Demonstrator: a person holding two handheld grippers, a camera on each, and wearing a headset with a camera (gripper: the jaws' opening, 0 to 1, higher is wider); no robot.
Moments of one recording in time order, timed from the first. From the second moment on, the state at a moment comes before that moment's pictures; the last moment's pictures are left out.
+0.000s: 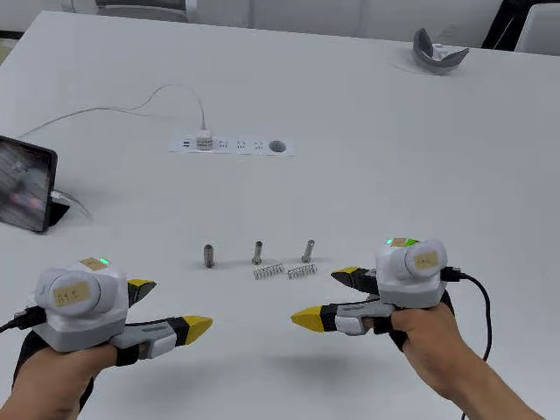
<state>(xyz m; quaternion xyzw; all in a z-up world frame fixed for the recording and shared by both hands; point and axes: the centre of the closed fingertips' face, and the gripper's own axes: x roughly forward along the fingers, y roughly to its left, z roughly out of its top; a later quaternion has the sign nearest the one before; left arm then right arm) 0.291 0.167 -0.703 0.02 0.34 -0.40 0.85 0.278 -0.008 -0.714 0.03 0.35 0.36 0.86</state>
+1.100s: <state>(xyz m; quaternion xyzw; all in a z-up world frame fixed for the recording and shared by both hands) 0.299 0.107 -0.717 0.06 0.35 -0.46 0.81 0.260 -0.038 -0.721 0.05 0.36 0.33 0.87</state>
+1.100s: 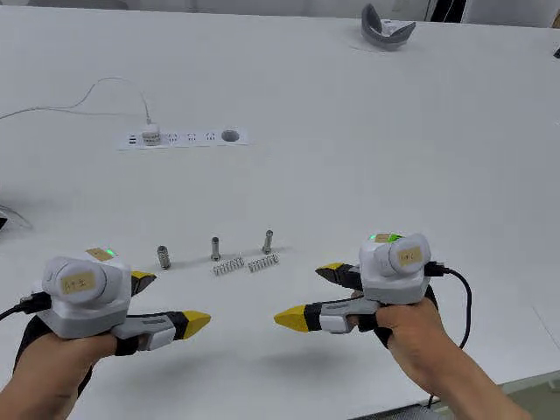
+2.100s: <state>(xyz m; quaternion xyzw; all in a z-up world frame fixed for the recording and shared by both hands) 0.322 0.066 -0.734 0.13 0.34 -0.51 0.78 0.240 -0.043 -0.719 0.06 0.36 0.32 0.87</state>
